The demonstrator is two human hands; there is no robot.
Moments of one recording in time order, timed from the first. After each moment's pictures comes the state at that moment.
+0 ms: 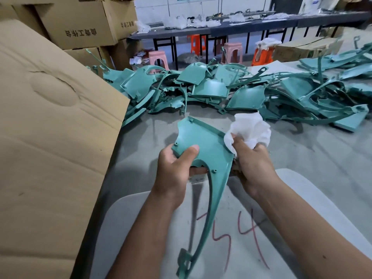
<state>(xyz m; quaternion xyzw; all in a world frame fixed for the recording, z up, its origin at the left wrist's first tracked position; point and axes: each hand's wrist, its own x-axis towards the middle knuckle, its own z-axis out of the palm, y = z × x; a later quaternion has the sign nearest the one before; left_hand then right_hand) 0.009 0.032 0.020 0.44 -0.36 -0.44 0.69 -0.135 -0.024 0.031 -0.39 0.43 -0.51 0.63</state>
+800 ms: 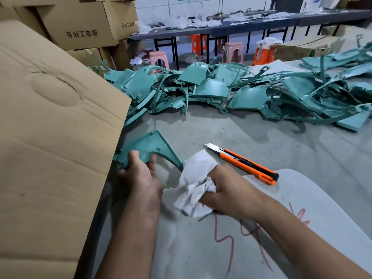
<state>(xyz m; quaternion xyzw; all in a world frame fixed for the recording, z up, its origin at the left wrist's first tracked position) 0.063 0.022 0.022 0.45 0.11 -0.26 0.84 -0.134 0.010 0.026 -0.87 0.26 -0.22 0.35</state>
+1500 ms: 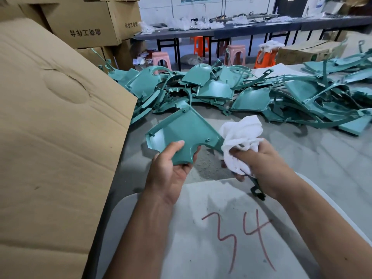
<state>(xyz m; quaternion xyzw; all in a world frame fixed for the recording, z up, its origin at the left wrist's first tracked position) 0.032 0.037 0.033 0.35 -0.14 -0.56 0.74 -0.161 -0.026 0.040 -0.63 0.25 -0.39 0.62</state>
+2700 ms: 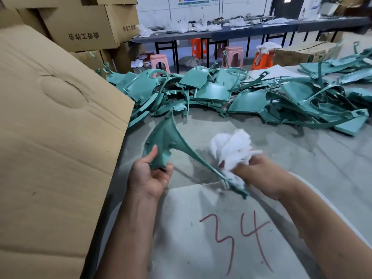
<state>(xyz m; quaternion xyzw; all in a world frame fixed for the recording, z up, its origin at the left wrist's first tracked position) 0.069 0.034 0.021 0.37 0.01 -0.55 0.75 -0.174 -0.027 0.035 -0.72 0.33 -0.28 0.54</state>
